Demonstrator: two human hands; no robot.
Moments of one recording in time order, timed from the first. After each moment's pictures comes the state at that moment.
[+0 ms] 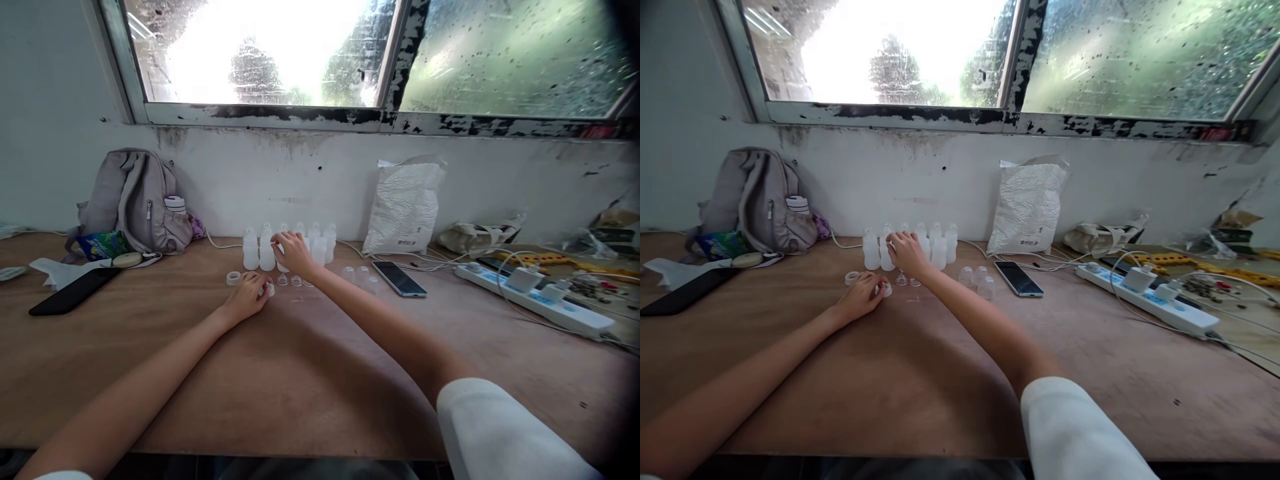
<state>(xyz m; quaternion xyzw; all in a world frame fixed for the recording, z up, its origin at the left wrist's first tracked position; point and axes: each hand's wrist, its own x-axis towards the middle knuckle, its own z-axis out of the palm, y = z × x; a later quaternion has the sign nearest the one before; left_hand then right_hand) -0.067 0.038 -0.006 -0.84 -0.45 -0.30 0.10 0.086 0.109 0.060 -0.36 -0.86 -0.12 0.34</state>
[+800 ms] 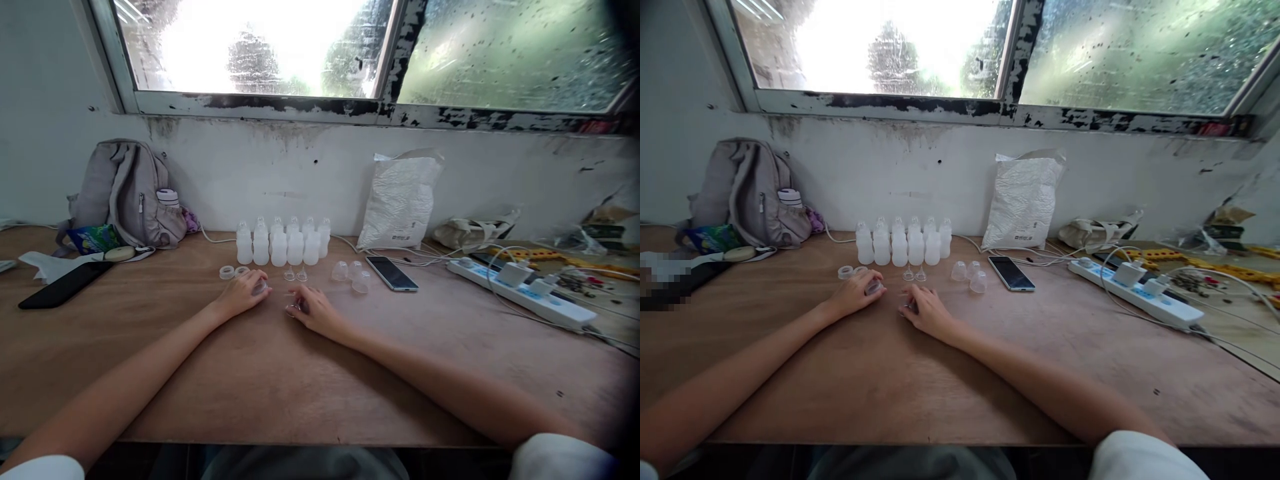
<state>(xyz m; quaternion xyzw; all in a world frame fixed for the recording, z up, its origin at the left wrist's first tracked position) -0.059 0.029 -0.001 -0.84 -0.45 -0.30 0.05 0.163 0.013 -0.001 -0.37 -0.89 0.06 0.28</state>
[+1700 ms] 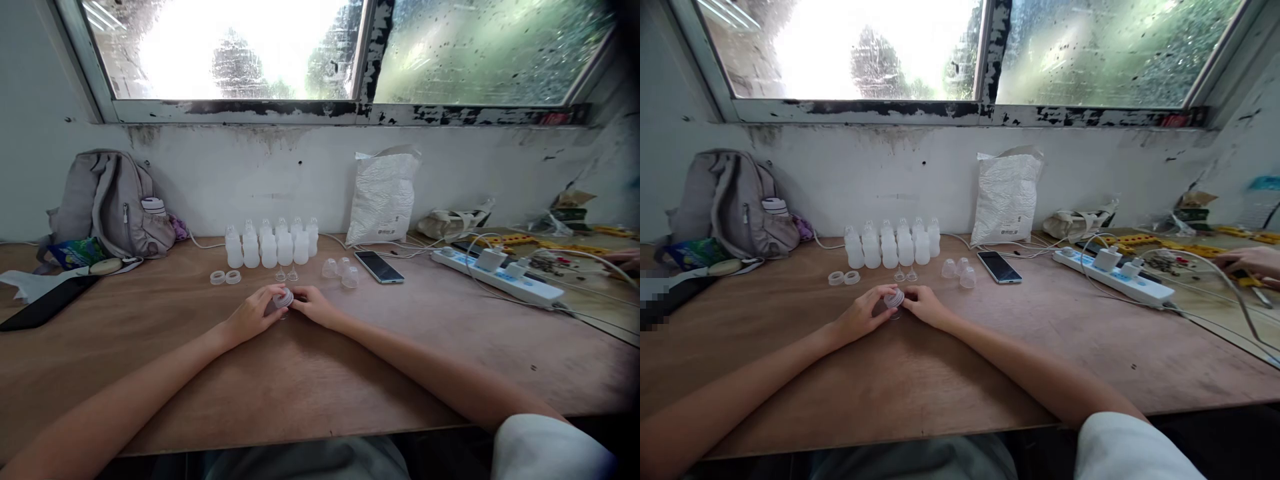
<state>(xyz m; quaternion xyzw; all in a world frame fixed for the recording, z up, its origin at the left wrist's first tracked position) -0.013 -0.008 0.001 -0.88 -0.31 -0.36 -0.05 0.170 0.021 0.000 -0.34 -0.82 0.32 0.34</state>
